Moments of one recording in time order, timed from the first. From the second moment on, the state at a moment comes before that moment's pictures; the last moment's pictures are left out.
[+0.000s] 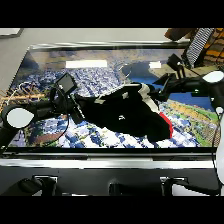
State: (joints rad) left arm -0.46 -0.97 1.03 1.06 -0.74 -0.70; right arm -0.13 -1.43 1.35 -0.65 1.18 0.08
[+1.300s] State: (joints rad) left arm -0.46 -0.95 1.03 1.06 -0.38 -1.33; right arm -0.09 -0.85 1.35 -1.17 1.33 0.89
